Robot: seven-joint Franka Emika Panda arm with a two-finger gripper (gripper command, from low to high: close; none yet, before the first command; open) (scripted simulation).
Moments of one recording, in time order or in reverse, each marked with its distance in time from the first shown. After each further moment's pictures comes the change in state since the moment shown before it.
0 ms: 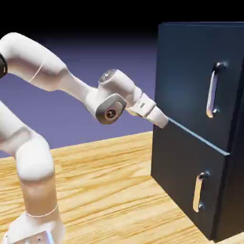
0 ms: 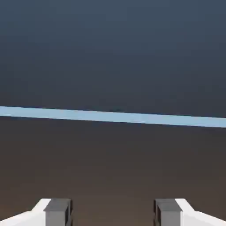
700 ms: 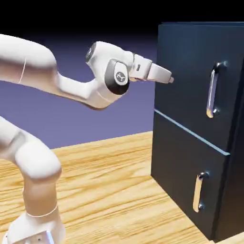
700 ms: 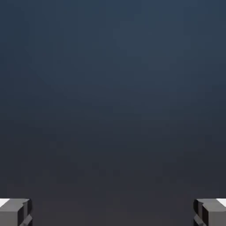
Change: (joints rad) arm 0.270 -0.160 -0.377 0.207 -0.913 0.053 0.628
